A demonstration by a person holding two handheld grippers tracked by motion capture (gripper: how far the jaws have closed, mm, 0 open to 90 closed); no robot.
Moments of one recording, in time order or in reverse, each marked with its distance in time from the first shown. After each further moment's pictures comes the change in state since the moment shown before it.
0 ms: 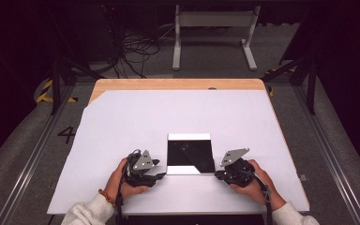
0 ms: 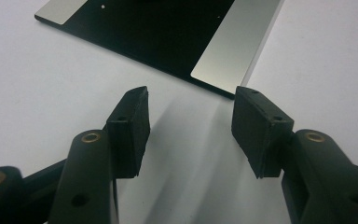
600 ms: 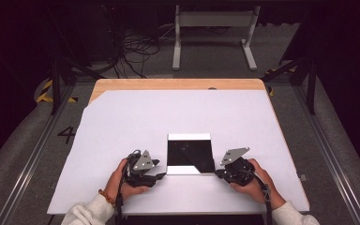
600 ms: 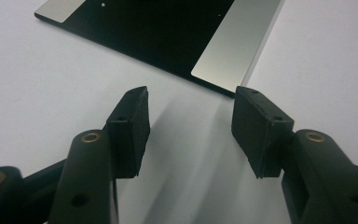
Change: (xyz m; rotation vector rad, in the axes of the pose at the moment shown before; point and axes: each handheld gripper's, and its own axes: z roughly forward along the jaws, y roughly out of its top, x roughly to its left) left arm -0.001 -0.001 0.000 0.002 0.005 0.001; right arm -0.003 0.000 0.000 -0.005 -0.012 0.001
